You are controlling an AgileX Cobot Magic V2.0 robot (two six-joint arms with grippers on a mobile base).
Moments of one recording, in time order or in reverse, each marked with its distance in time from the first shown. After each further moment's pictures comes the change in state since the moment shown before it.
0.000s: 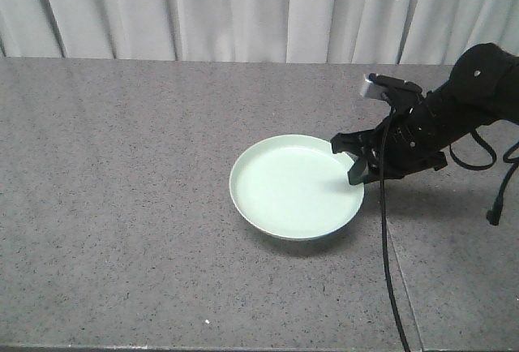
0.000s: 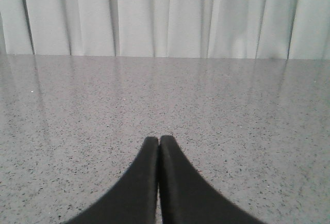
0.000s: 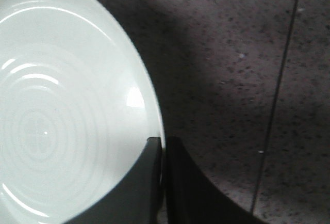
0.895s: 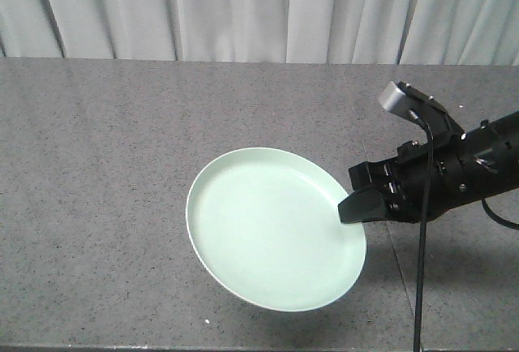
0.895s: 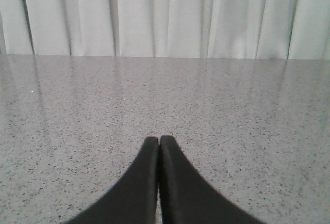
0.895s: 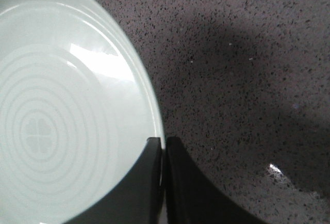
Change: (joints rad) left arm 0.000 0.000 0.000 0.000 0.000 0.000; right arm 0.000 -0.370 0.321 0.331 0.116 -0.246
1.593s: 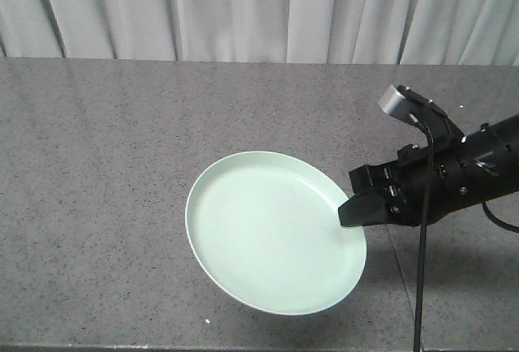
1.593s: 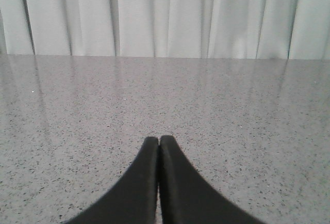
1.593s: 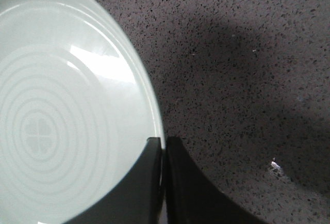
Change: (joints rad) left arm 0.000 0.000 0.000 0.000 0.000 0.000; right arm 0.000 -0.002 0.007 0.003 0.007 -0.001
